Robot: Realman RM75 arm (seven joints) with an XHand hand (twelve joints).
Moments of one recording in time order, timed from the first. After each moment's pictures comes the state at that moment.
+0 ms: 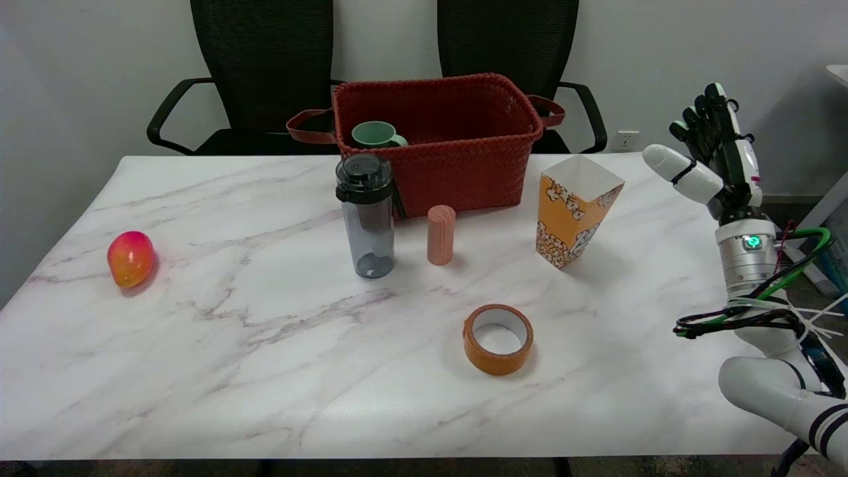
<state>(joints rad) -0.10 -0.91 -1.61 1.07 0.90 0.98 1.19</state>
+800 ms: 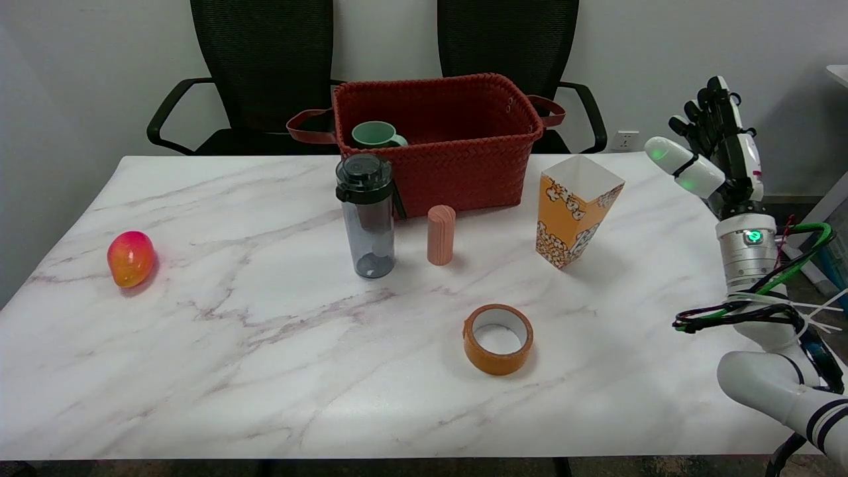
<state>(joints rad) -0.08 -0.91 -1.60 1.08 0.89 0.97 1.20</state>
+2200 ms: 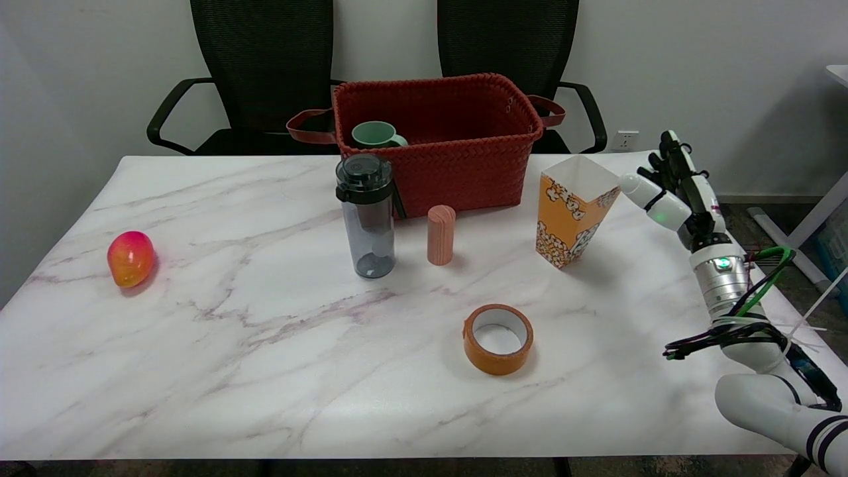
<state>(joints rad) -0.11 -0.91 -1.67 1.02 0.87 0.87 1.20</state>
